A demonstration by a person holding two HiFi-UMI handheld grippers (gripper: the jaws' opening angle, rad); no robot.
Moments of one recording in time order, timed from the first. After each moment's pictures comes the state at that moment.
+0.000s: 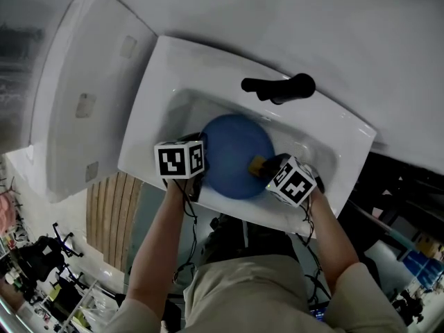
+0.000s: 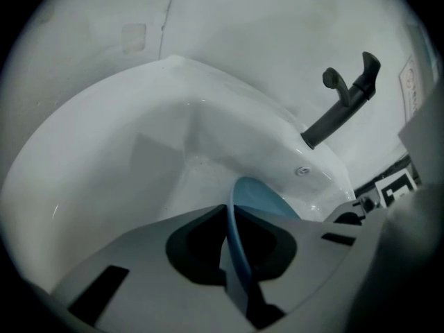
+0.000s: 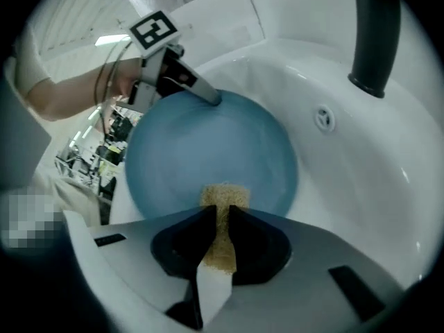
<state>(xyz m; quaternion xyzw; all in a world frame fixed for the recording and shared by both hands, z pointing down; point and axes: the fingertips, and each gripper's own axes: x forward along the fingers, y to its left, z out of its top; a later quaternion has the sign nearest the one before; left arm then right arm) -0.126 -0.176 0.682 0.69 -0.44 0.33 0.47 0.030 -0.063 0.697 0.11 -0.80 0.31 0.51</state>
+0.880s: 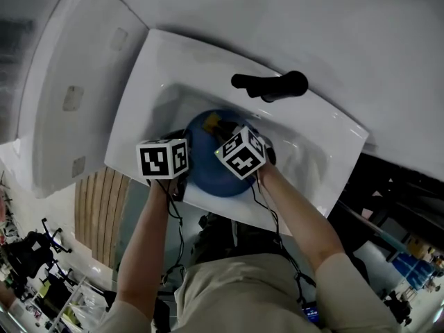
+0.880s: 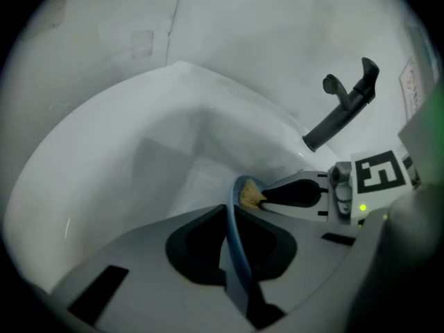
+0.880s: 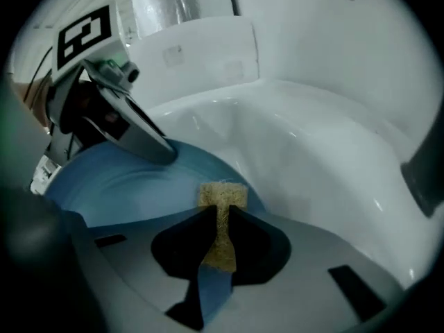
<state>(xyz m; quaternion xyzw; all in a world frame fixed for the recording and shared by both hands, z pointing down) -0.136 -0.176 0.674 0.68 -0.46 0.33 0.47 -0.065 -0.180 0.711 0.23 -0.85 0.21 0.42</state>
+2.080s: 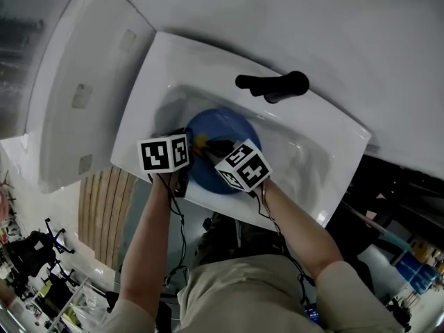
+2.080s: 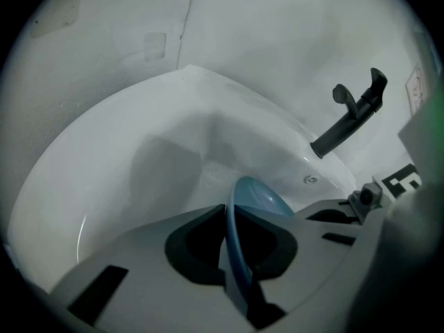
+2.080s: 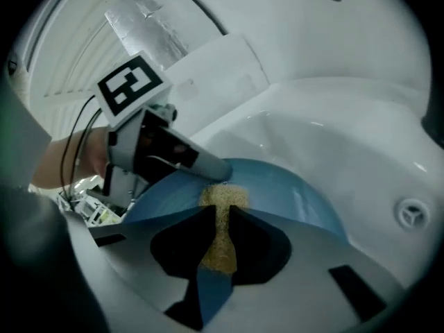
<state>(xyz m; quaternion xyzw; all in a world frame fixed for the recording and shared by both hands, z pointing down) -0.151 -0.181 0.672 0.67 -0.48 0.32 0.47 -0.110 -0.131 0.666 0.17 -0.88 0.34 0.30</state>
